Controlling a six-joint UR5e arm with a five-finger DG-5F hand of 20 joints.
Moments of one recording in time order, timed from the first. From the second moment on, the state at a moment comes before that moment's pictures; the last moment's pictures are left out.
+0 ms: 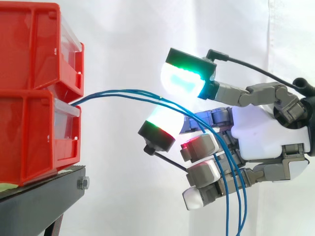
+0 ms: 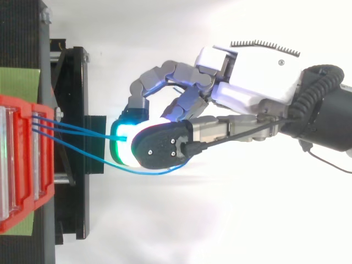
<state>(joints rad) 0.21 -2.27 -1.19 -2.92 -1.13 0.04</state>
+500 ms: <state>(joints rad) 0.21 -2.25 -1.18 -2.97 -1.13 0.04</state>
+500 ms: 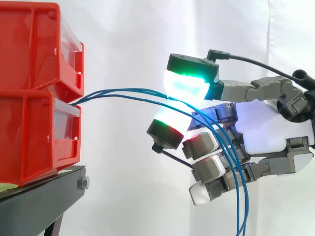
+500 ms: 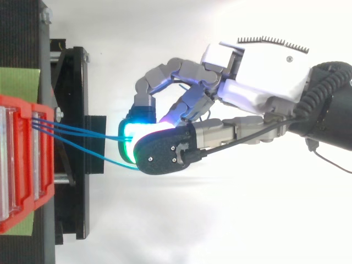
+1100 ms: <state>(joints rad) 0.22 -2.25 -1.18 -2.97 -1.11 0.04</state>
